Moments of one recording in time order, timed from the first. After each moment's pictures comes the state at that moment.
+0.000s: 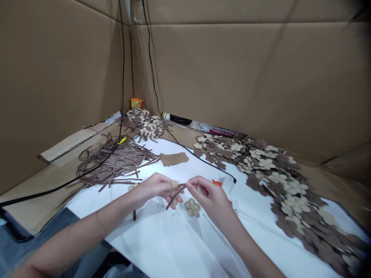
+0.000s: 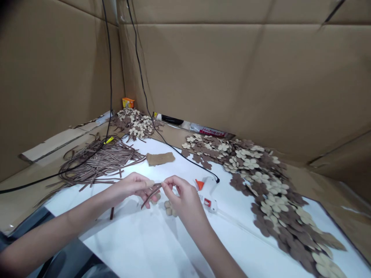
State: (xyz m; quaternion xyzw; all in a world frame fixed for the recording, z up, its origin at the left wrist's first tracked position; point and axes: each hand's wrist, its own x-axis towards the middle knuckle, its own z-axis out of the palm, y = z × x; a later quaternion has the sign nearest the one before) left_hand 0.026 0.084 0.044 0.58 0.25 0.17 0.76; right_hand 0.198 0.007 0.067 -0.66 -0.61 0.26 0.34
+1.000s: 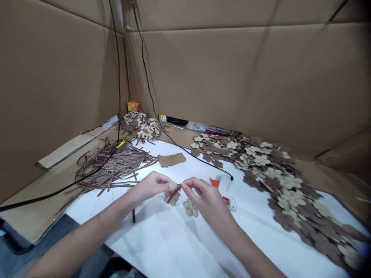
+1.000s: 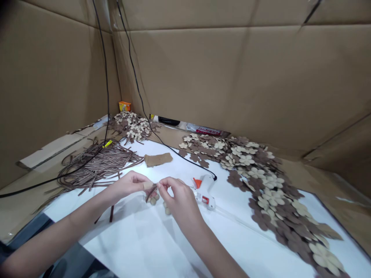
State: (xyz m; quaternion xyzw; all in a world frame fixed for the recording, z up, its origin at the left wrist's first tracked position) left_hand 0.025 0.087 0.051 0.64 0.23 0.20 0.70; right_hand 0.192 0.003 0.064 -0.66 -0.64 0.22 0.34
